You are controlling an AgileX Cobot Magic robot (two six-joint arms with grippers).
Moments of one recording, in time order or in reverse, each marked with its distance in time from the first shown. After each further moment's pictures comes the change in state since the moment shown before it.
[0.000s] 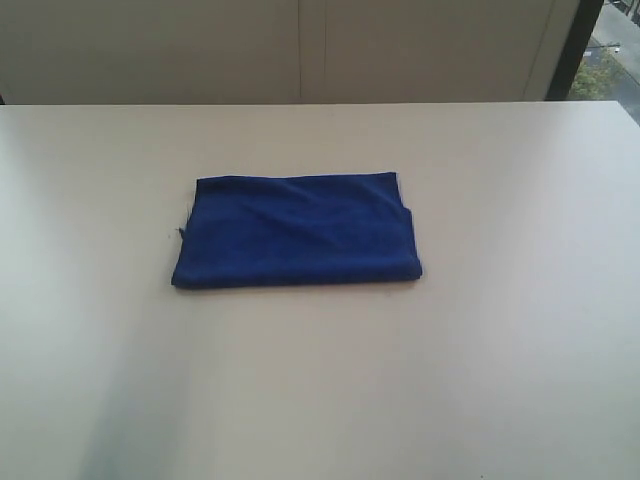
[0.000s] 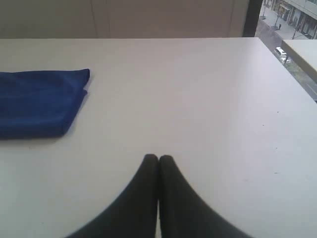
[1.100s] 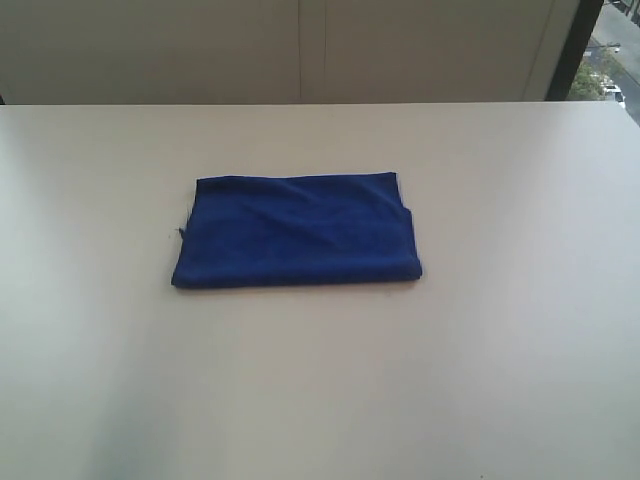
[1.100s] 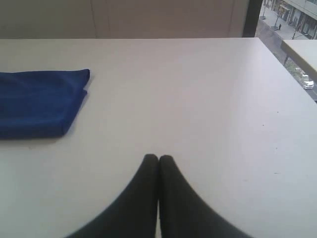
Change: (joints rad) left arm 0.000 -0.219 0.000 0.034 0.112 0.015; right arm 0.000 0.000 0.000 0.000 0.000 0.000
